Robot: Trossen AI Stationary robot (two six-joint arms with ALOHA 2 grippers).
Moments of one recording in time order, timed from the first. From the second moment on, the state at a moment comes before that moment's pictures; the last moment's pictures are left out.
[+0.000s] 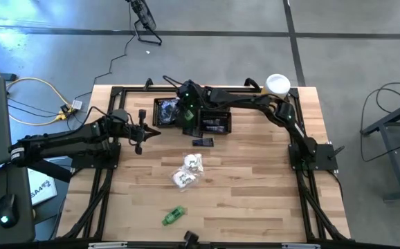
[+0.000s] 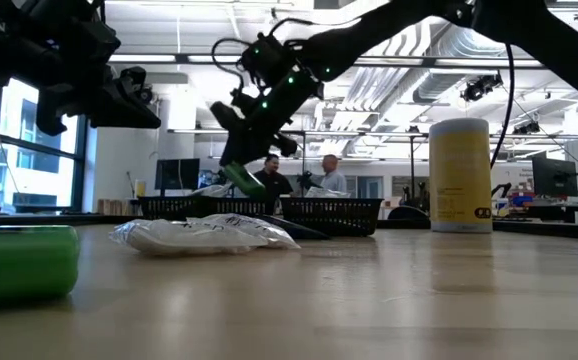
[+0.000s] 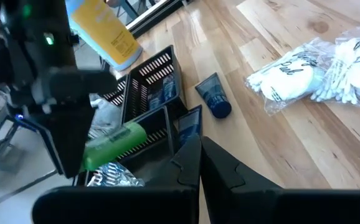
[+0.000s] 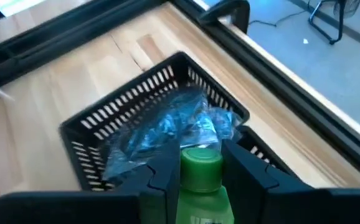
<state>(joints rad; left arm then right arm) 0.39 0.54 0.30 -0.11 0.22 0.73 -0.34 2.26 1.89 -0.29 0.08 0.27</state>
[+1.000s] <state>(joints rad) 0.39 0.54 0.30 -0.11 0.22 0.73 -0.33 2.20 1.89 -0.35 -0.11 0.27</state>
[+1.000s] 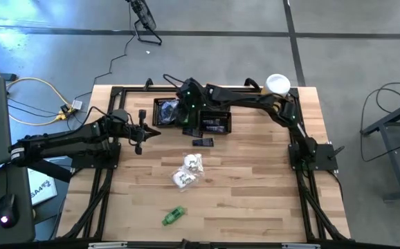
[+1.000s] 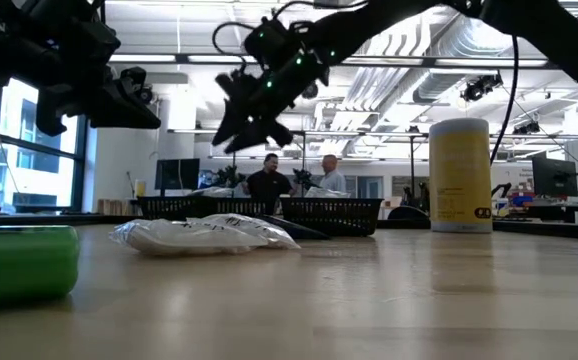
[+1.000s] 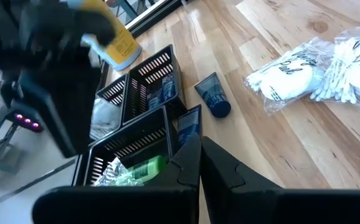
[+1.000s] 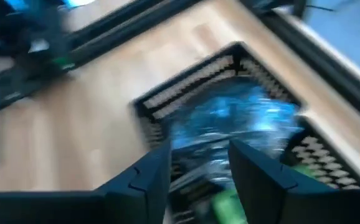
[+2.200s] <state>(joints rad) 0.39 0.54 0.30 -0.11 0.22 0.72 -0.15 2.11 1.80 -0.66 -0.05 0.10</state>
